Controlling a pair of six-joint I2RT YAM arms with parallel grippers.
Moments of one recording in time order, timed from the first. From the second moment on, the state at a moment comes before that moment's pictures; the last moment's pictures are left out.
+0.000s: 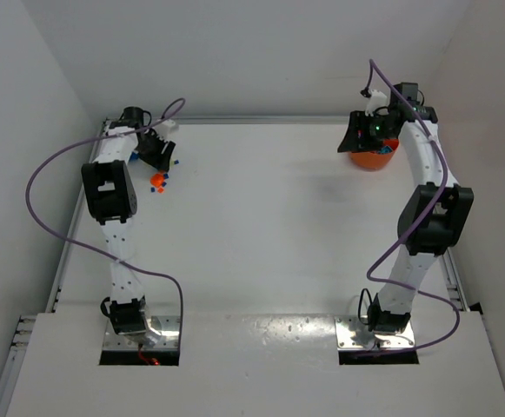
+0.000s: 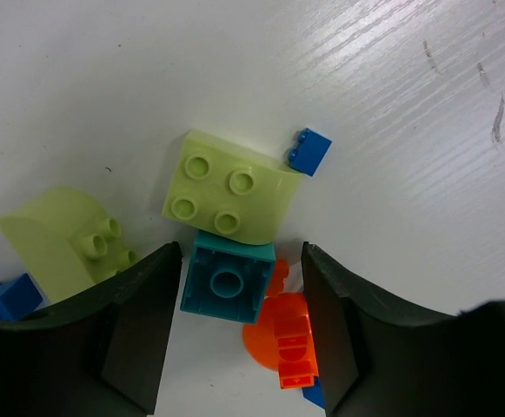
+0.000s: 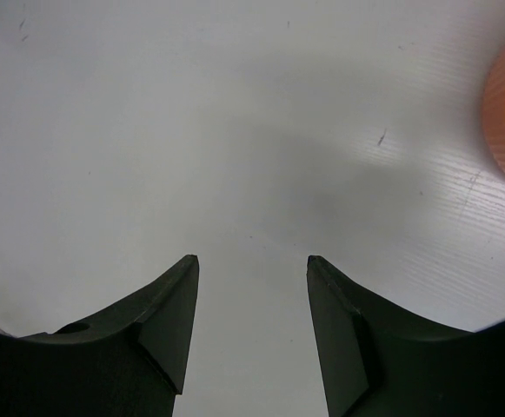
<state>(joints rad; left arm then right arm) 0.14 2.46 2.15 -0.82 0.35 0.65 -0.11 1.94 1.81 -0.86 -0.55 -0.12</state>
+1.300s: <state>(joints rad) 0.19 2.33 1.91 -0.78 0.50 0.63 -0.10 1.92 1.79 -0.86 -0.54 -0.12</state>
